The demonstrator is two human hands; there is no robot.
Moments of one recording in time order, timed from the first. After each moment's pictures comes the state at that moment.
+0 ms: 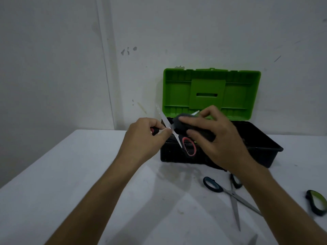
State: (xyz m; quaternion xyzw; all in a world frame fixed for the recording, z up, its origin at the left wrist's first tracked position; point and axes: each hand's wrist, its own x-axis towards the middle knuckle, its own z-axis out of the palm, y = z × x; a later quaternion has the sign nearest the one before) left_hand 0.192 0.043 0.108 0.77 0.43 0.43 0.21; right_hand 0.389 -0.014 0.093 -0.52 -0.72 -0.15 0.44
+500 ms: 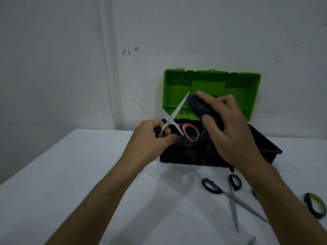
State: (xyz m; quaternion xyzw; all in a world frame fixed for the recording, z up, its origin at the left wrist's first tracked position) left_hand 0.199 0.040 0.105 0.74 0.40 0.42 0.33; right_hand 0.388 -0.024 0.116 -0.53 -0.67 -0.13 0.50
